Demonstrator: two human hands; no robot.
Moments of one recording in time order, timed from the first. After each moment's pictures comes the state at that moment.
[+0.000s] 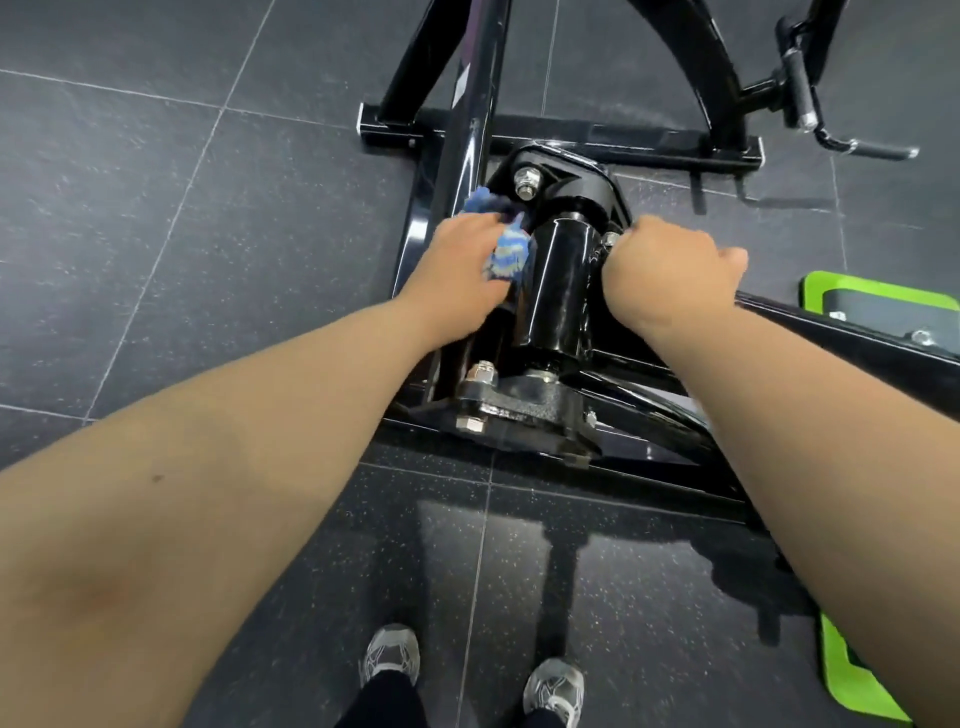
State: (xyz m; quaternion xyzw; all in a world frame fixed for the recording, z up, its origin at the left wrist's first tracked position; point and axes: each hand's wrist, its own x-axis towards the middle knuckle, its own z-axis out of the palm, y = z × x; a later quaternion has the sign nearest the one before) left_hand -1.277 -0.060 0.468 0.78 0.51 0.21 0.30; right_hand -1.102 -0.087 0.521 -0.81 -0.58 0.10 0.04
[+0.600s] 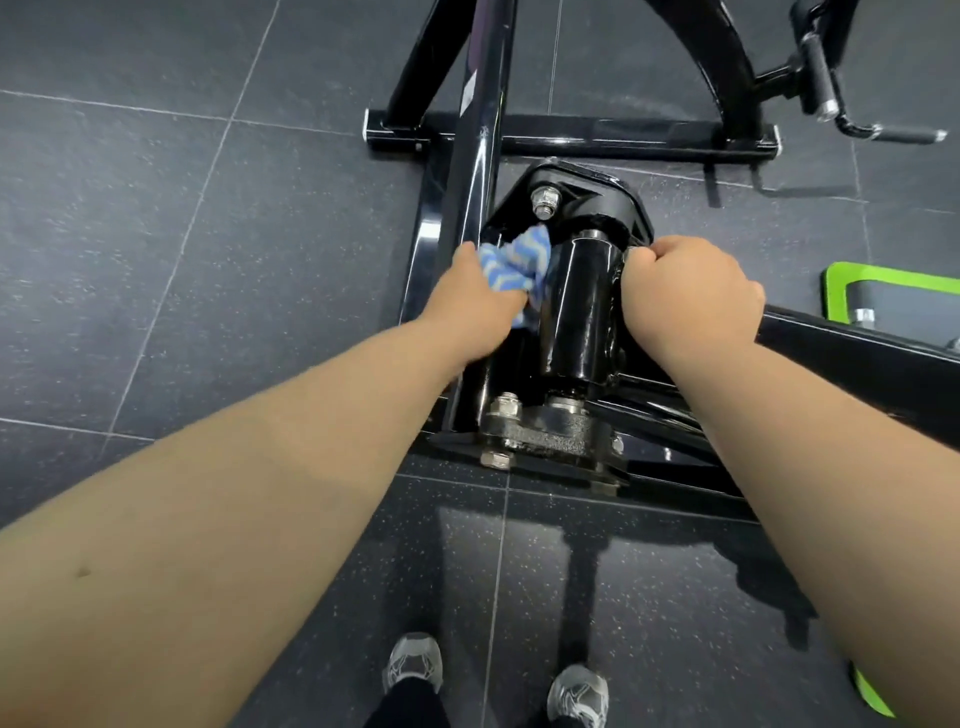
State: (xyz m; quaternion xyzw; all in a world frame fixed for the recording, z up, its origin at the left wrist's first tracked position) left_hand -1.270 -0.057 0.469 0.56 0.65 0.20 0.46; right_hand -1.107 -0.082 0.517 -0.84 -0.51 0.13 0.09
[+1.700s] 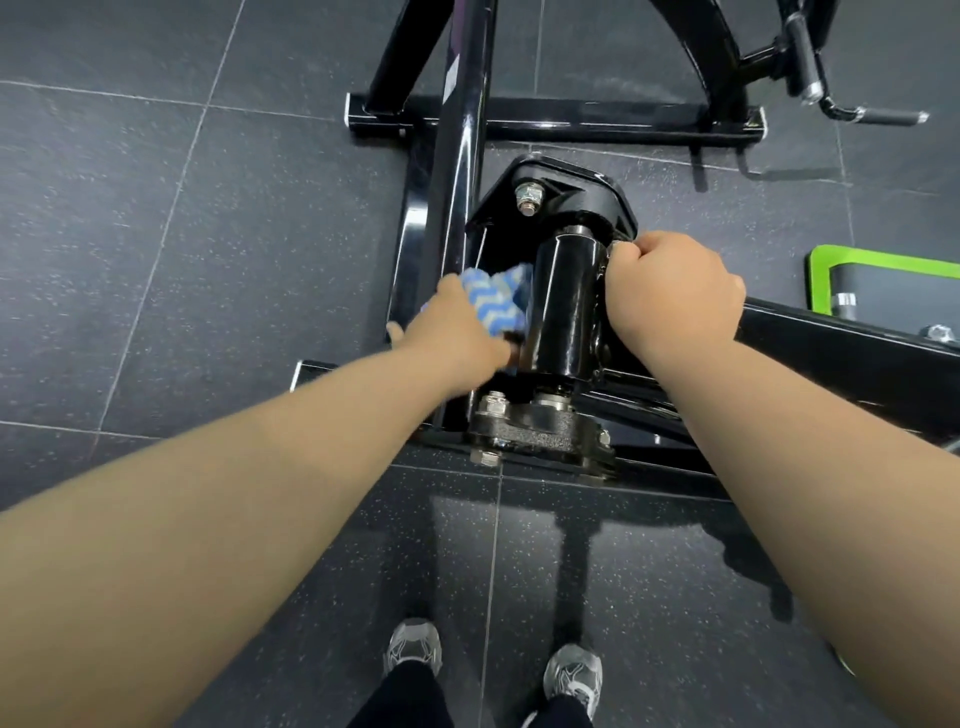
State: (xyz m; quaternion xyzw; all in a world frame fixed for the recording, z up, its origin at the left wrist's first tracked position) left_hand -1.276 -0.075 0.465 0.59 0.69 0.06 0.43; right_hand -1.106 -0.082 0.515 -0.85 -0.50 0.13 0.11
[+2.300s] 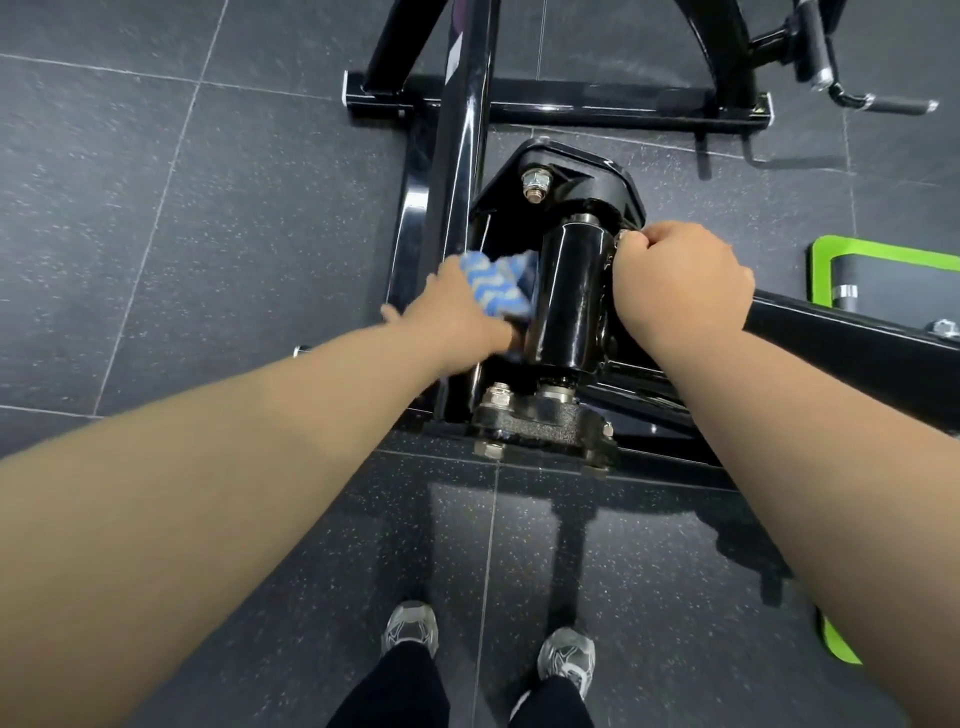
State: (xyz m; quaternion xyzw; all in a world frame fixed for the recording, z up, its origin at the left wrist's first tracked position) left_hand -1.281 -0.073 0.473 0.56 0.68 0.01 0.47; right_hand -1.106 -0.080 0.514 -0.85 -0.50 0.13 0.11
